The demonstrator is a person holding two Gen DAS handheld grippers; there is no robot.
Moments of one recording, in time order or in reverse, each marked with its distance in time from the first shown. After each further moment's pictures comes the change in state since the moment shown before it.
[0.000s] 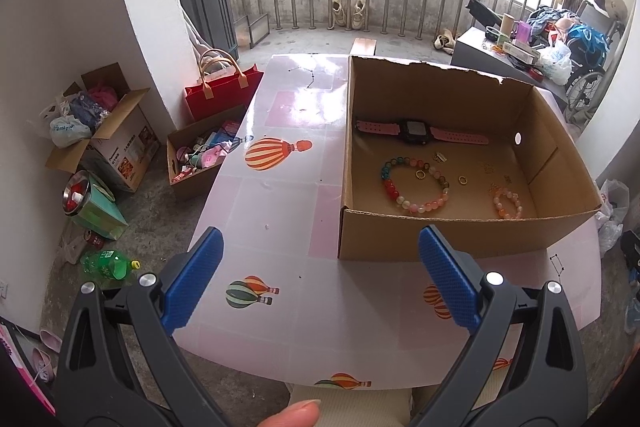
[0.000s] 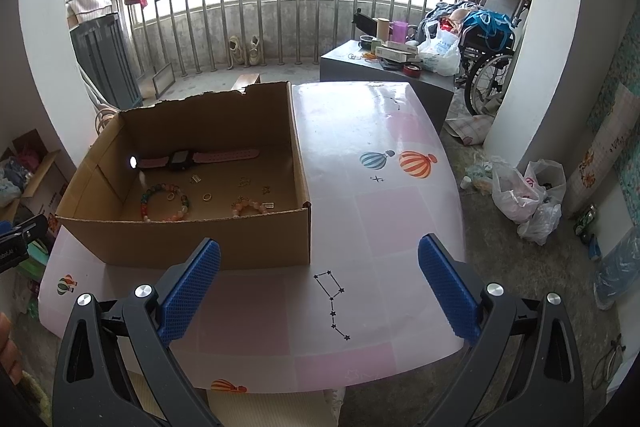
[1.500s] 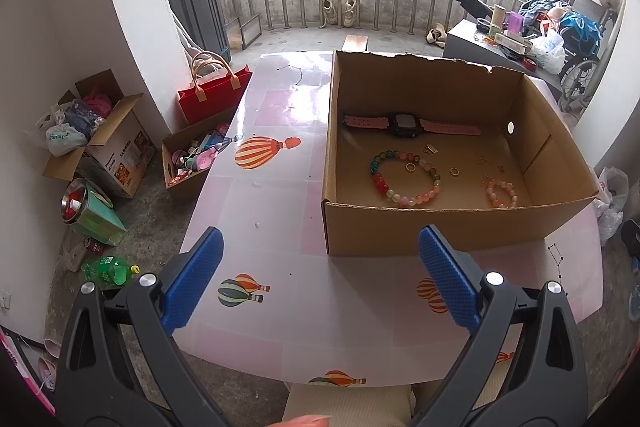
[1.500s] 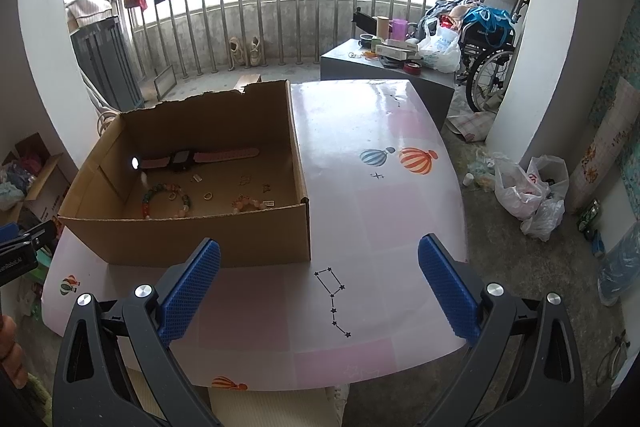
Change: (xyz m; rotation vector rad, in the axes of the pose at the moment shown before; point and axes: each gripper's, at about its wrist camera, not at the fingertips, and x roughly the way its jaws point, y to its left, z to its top) left arm 0.002 -0.011 -0.003 0.036 0.004 -0.011; right arm 0.002 0.002 -0.008 0.014 -0.002 0.011
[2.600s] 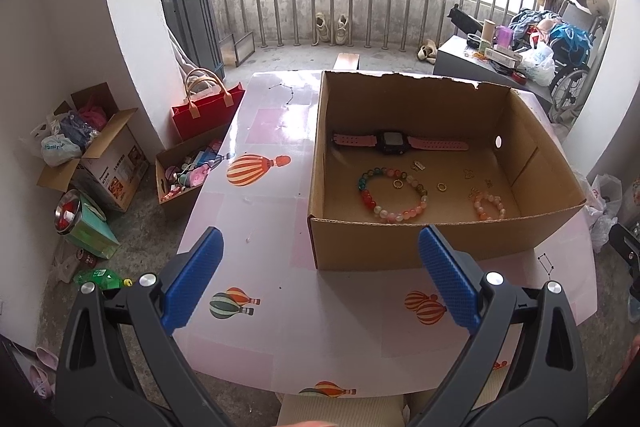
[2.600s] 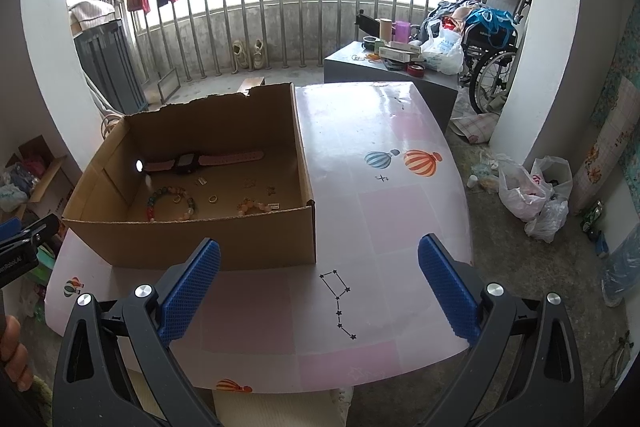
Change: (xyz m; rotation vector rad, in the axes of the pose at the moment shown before) left arm -0.007 -0.004 0.002 0.004 -0.071 -0.032; right arm -0.002 0.001 0.002 0.004 -0.015 0.019
